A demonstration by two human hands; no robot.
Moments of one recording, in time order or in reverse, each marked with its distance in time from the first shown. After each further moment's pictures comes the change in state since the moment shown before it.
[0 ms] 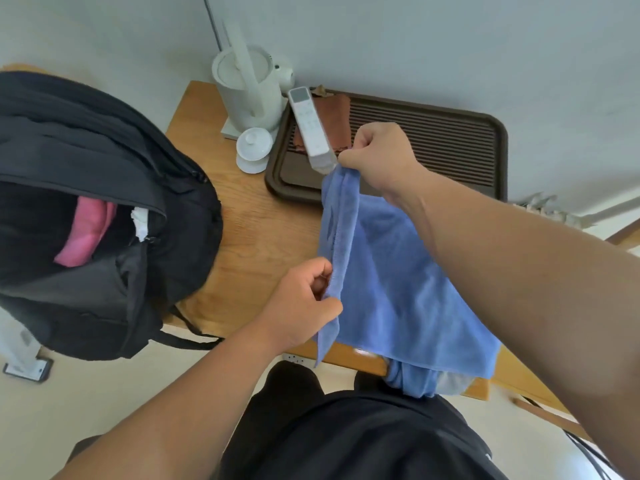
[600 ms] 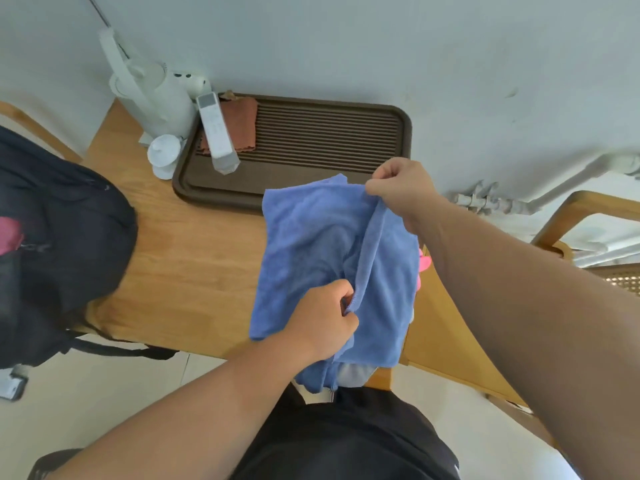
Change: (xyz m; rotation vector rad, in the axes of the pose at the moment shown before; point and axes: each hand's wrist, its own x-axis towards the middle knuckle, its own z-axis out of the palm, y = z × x) left_hand 0.048 0.018 0.214 0.496 -0.012 0.001; right_hand -0.051 0.142 -0.183 0.095 0.078 0.291
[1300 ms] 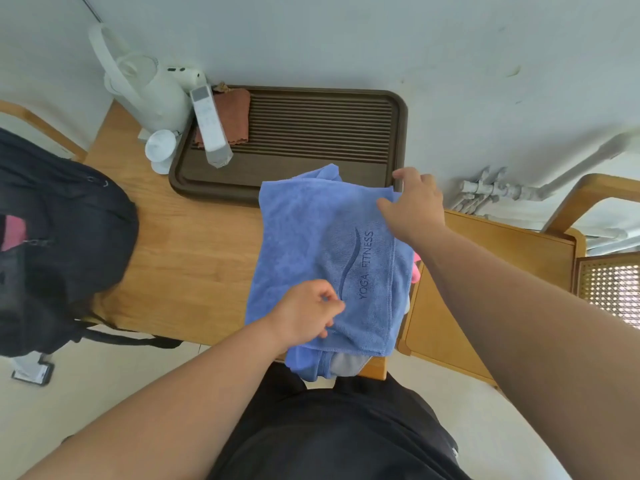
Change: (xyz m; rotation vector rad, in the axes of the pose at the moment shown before) left_hand 0.007 -0.012 0.005 -0.201 -0.149 -0.337; right_hand -0.002 0.064 -0.012 -0.454 0.093 -0.038
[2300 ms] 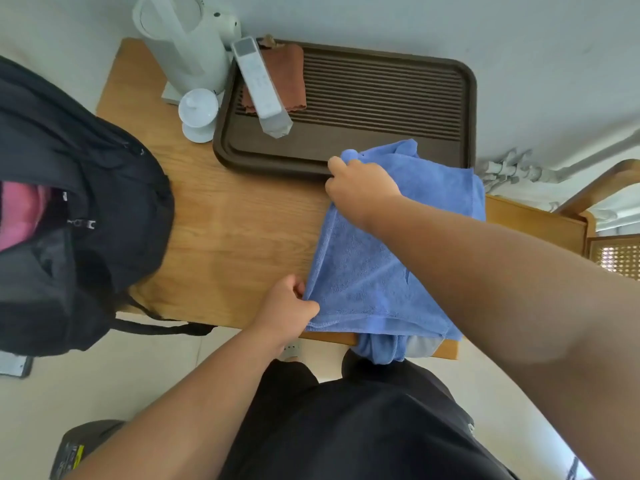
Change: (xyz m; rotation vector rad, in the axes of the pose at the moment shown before) left_hand -0.017 -0.116 -0.113 -0.217 0.102 -0.124; right_hand -0.033 -0.170 0.120 -1.110 -0.226 -0.715
